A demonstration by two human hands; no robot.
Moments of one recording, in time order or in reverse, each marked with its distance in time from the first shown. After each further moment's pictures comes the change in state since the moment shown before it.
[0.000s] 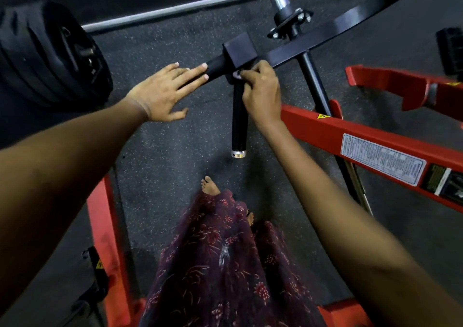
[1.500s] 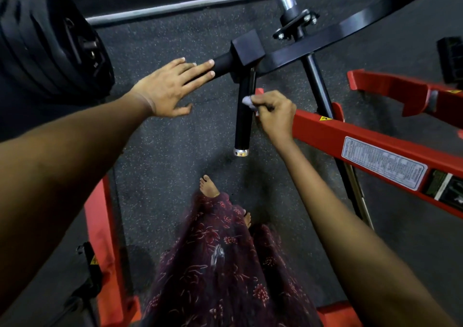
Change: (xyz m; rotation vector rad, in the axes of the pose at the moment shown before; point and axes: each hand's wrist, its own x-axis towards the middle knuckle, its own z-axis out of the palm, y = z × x) left_hand 0.000 0.001 -0.002 0.017 -0.026 -0.018; right_hand -0.042 0.028 0.005 0.334 -0.033 0.242
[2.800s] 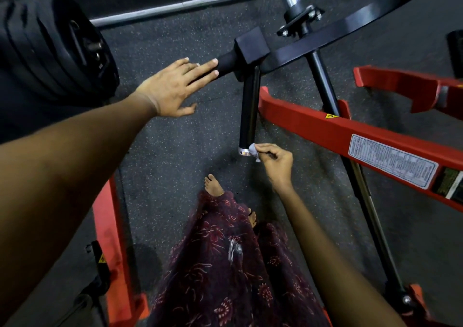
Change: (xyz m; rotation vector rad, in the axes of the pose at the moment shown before) left_hand 0.006 0.002 -0.004 0.038 -0.028 -0.027; right_hand -0.093 0.062 0.012 0.314 -0.066 0.367
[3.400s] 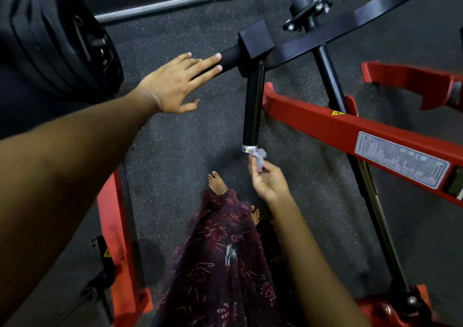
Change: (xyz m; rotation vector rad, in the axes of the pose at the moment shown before) left_hand -0.001 -0.001 -0.002 0.011 -0.003 0.018; right_hand -0.033 -0.032 0.013 1.313 0.103 0.980
